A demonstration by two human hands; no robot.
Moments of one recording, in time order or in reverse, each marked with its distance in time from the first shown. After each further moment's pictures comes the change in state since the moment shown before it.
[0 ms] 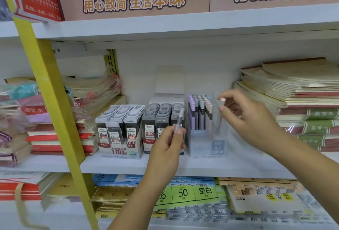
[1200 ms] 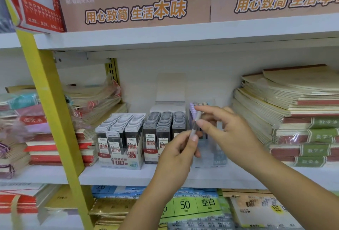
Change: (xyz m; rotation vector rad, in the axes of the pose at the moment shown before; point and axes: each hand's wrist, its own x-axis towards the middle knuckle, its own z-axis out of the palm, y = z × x) left_hand 0.007 0.014 0.010 -0.134 -0.148 0.000; right_hand 0.003 -0.035 0.033 0.269 0.008 0.104
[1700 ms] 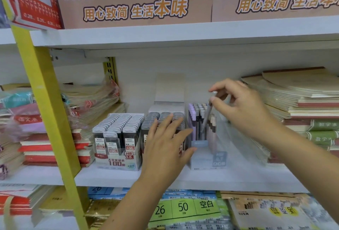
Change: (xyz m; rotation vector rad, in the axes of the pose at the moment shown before) left_hand 0.021 -0.009 -0.024 1.250 0.182 0.395; right_hand 0.046 0.013 -0.035 -0.275 0.115 -0.185
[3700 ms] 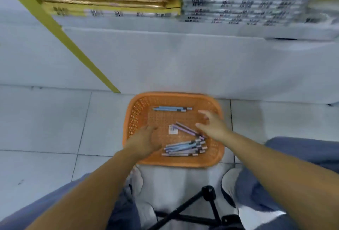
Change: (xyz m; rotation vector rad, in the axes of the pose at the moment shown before) left_hand -0.480 -0.056 0.187 -0.363 -1.327 -0.663; right_hand -0.523 0.050 0.244 0.143 -1.070 1.171
